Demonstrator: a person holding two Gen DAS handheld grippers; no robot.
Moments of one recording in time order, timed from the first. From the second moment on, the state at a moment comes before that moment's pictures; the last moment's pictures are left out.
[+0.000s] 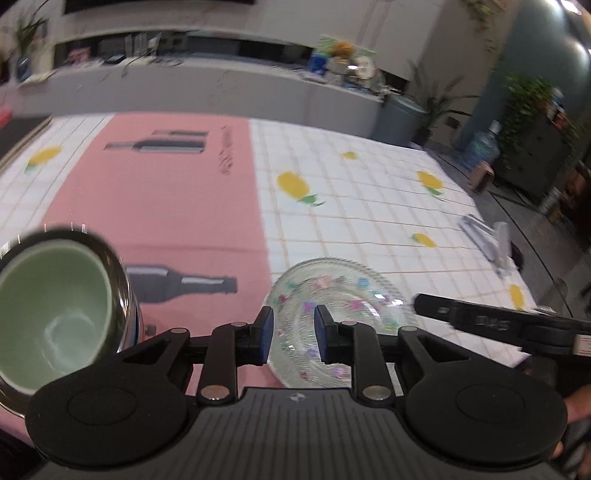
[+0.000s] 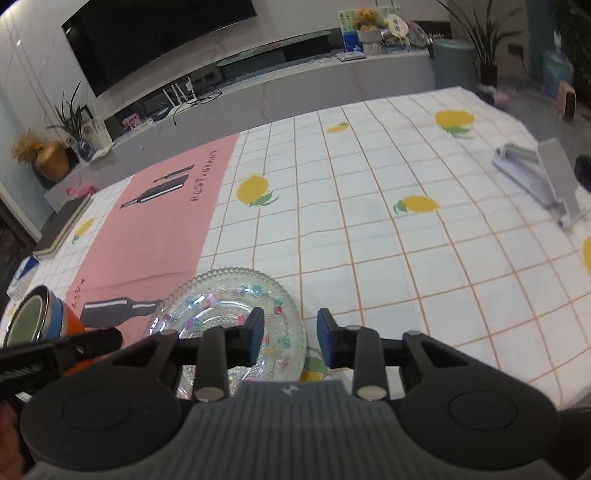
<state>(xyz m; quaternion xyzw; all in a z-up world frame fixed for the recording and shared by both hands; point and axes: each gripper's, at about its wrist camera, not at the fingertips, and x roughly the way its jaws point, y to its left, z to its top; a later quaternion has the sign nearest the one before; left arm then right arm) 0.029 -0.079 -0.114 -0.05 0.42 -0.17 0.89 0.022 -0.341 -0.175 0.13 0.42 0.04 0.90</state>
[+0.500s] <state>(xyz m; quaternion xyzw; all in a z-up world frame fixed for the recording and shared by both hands) 0.055 0.052 -0.024 -0.04 0.40 -0.16 0.90 0.029 -0.254 -0.121 0.14 0.45 0.14 0.87</state>
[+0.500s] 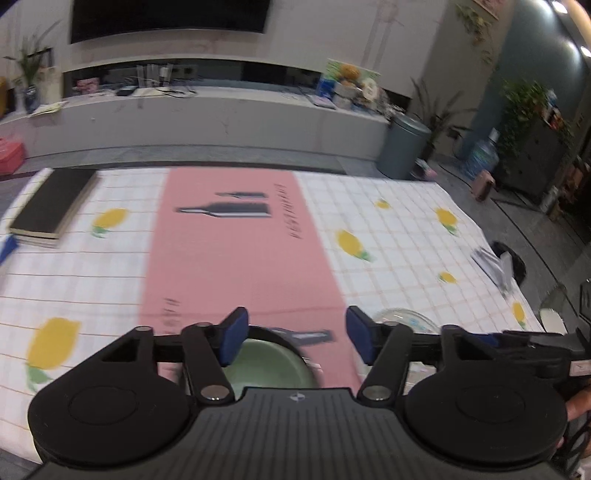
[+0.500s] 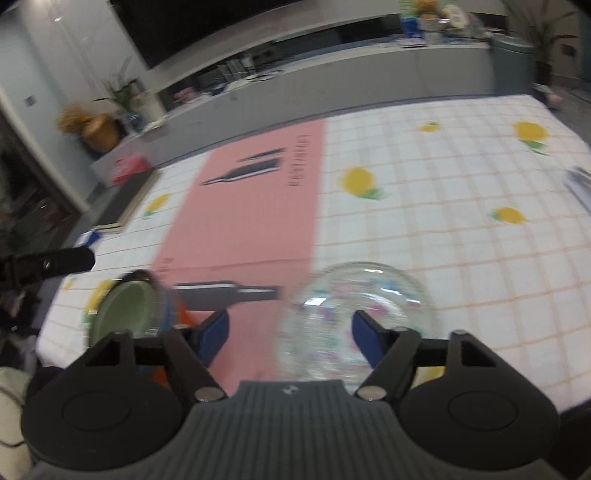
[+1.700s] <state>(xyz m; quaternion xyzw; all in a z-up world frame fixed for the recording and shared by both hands) 0.060 0.165 -0.121 -0.27 0.48 -0.11 0.83 0.093 -0.115 -0.187 0.18 0.60 0.15 0.76</state>
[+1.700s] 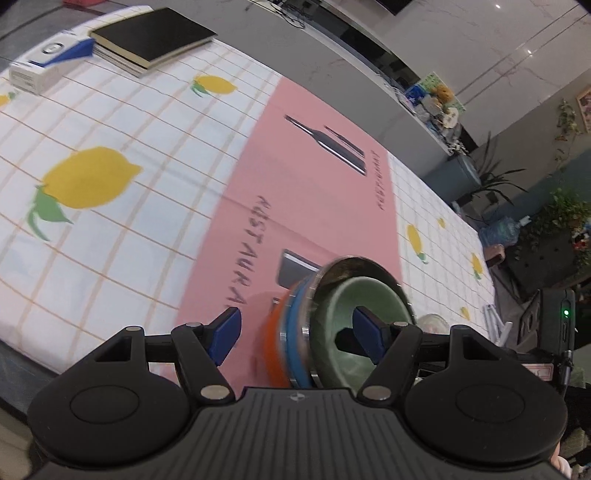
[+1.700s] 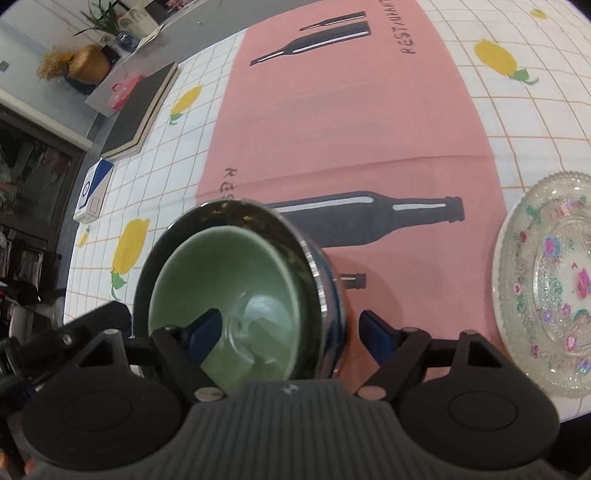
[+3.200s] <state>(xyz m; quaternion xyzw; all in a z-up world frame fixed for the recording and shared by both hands) 0.068 0.135 -0.150 -0.26 0.55 -0.04 0.79 0.091 -0.137 -0.200 0.25 0.61 0.15 0.74</state>
